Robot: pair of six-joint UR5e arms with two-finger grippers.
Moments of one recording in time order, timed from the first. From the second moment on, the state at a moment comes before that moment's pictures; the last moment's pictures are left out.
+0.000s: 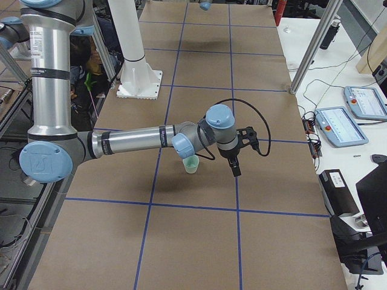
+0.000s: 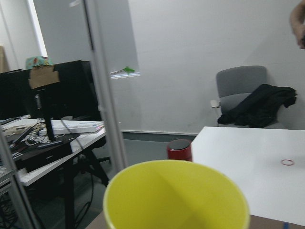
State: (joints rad) left arm -1.20 -1.69 -1.38 -2.75 -1.30 -0.84; right arm 1.42 -1.61 1.75 -1.18 2.27 0.25
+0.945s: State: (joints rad) left arm -0.97 -1.91 -1.53 -3.01 -1.77 -0.69; right arm 1.42 -1.60 1.76 -1.17 2.27 0.31
